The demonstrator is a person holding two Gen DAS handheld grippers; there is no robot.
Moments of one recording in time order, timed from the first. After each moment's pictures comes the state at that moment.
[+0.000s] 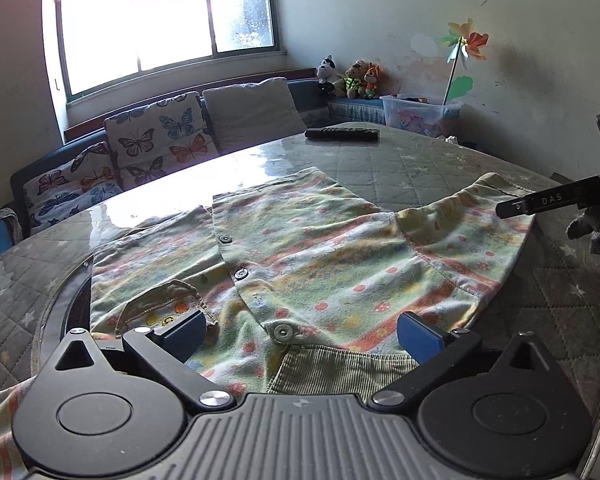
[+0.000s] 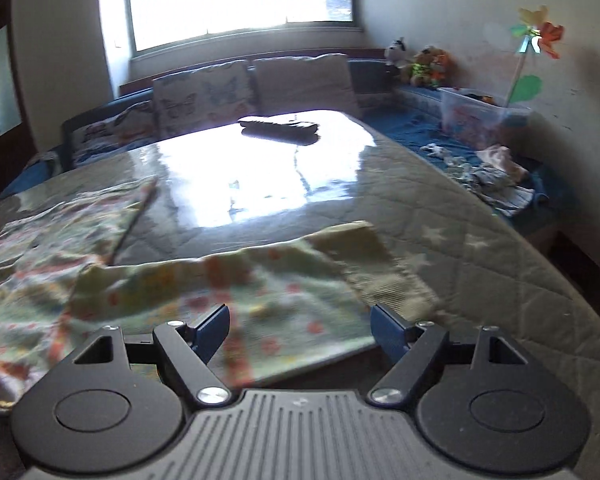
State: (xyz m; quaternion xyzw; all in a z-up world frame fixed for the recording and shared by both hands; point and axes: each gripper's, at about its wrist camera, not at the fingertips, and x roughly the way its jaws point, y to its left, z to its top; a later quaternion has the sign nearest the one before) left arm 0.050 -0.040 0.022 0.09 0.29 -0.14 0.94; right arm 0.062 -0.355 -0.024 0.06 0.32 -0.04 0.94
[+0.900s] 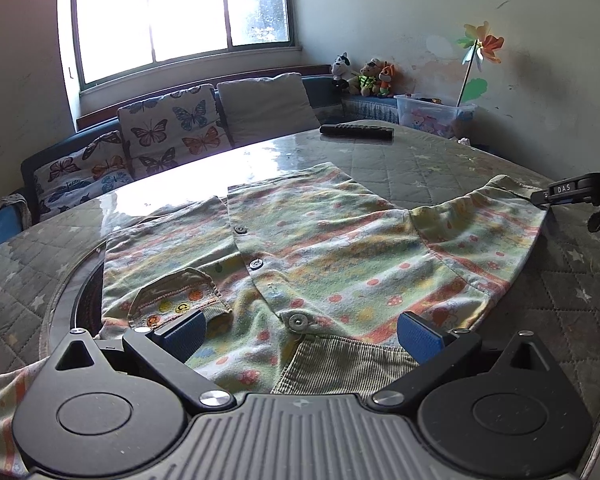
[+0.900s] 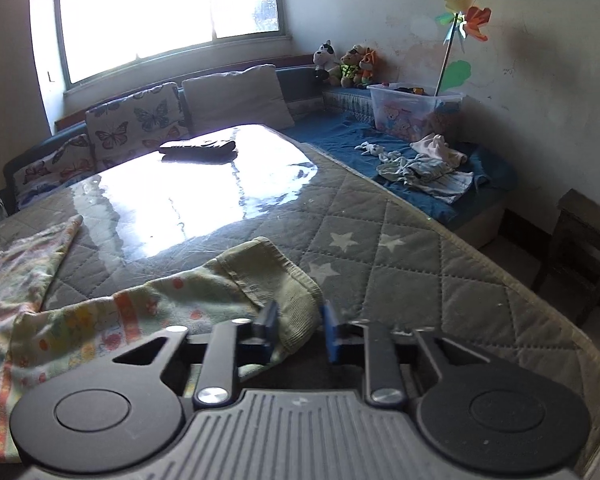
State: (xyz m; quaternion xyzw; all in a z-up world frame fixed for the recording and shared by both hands) left arm 0.045 -0.033 0.021 0.08 0.30 -0.12 0.94; right arm 0.058 -0.391 -0.025 0.11 0.31 -0.14 0.94
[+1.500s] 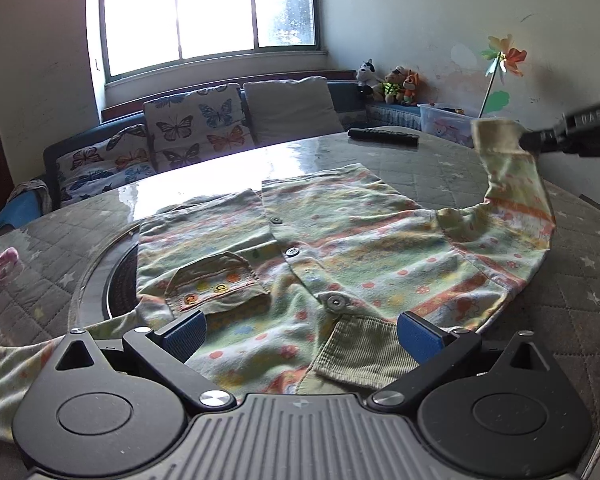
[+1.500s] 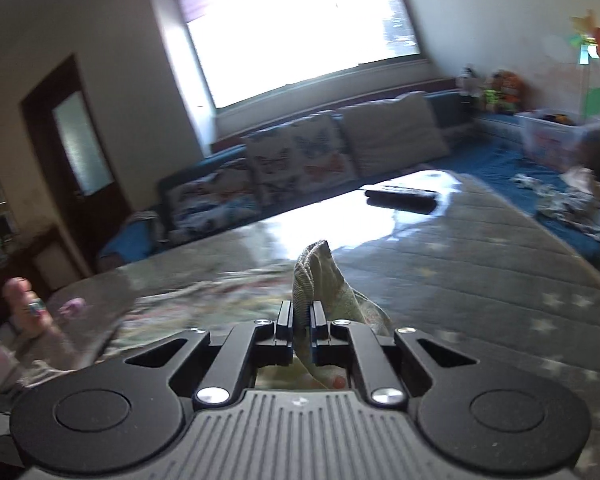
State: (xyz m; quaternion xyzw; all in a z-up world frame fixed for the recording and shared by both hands) left arm 0.028 -0.007 0.022 0.06 0.29 -0.08 0.95; right arm 0.051 -0.286 0.064 0.14 0.25 0.11 0.95
